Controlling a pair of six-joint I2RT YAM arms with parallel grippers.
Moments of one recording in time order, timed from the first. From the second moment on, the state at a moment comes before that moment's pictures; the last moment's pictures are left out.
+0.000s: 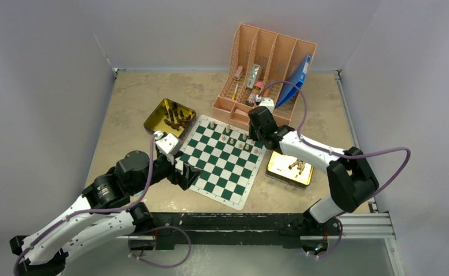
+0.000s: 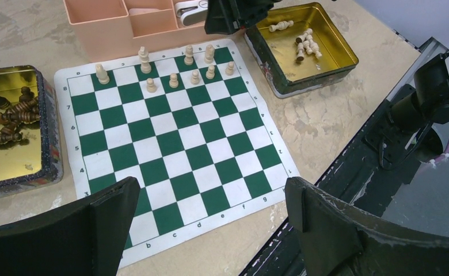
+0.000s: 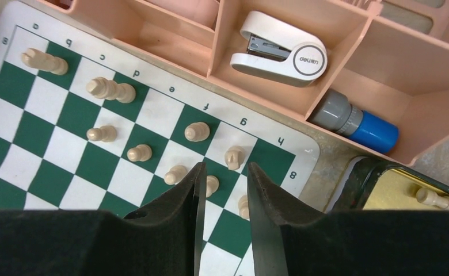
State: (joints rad) left arm -0.92 0.54 0.79 -0.56 -0.08 -0.20; right arm 0.63 1.56 0.98 -0.23 0.37 0.50
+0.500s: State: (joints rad) left arm -0.92 0.59 0.79 -0.58 -0.09 -0.23; right arm 0.44 1.28 0.96 -0.28 0.32 0.58
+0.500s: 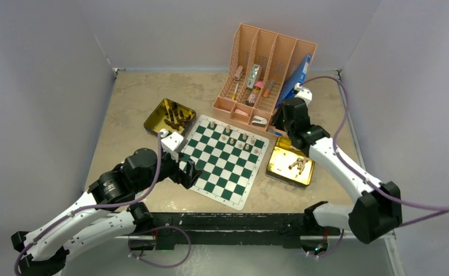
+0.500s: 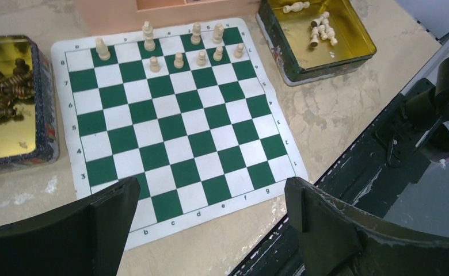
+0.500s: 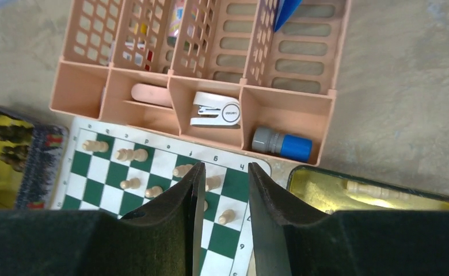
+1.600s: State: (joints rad) left arm -0.92 0.57 0.79 -0.66 -0.14 -0.39; right arm 0.15 1.12 0.73 -0.59 0.52 1.05
